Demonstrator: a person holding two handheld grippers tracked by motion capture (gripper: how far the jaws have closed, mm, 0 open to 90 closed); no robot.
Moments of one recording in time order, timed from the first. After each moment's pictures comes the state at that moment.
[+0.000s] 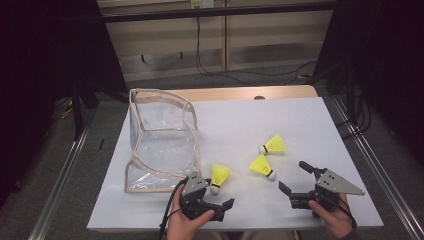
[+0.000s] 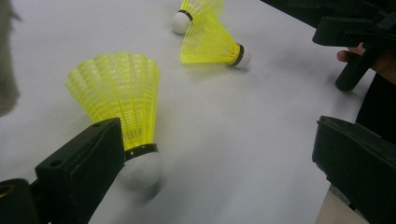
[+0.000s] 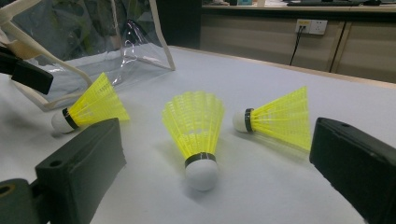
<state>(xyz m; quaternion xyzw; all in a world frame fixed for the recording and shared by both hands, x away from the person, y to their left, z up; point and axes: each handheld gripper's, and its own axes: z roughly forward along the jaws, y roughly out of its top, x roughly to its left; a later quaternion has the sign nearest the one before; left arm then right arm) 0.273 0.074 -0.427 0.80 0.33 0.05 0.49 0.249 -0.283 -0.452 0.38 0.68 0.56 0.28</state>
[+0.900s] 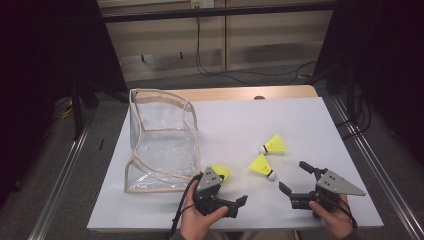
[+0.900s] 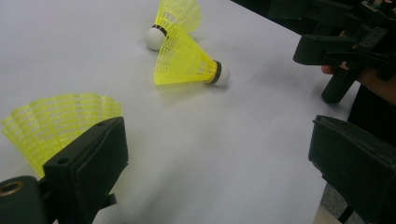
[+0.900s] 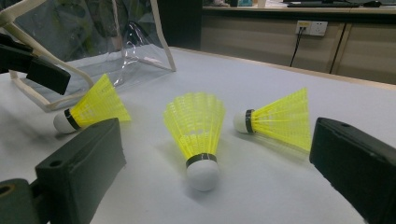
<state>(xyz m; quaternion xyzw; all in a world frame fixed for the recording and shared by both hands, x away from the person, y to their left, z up) 0.277 0.041 -0.419 0.80 0.31 0.05 0.50 0.248 -0.284 -0.451 0.38 0.68 0.56 0.28</state>
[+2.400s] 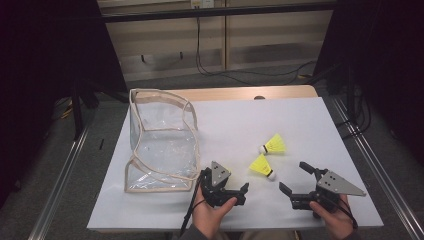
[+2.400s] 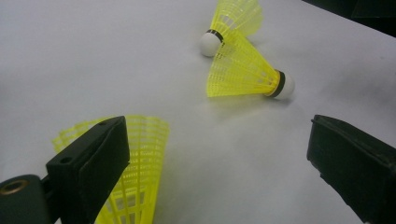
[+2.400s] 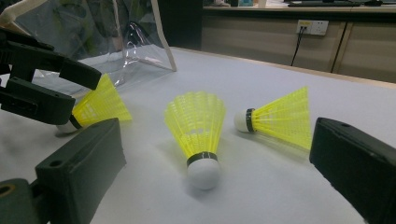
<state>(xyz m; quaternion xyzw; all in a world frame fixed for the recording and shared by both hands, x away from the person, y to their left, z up) 0.290 0.019 -0.427 0.80 0.36 0.15 0.46 0.247 -0.284 -0.452 0.38 0.68 0.56 0.28</state>
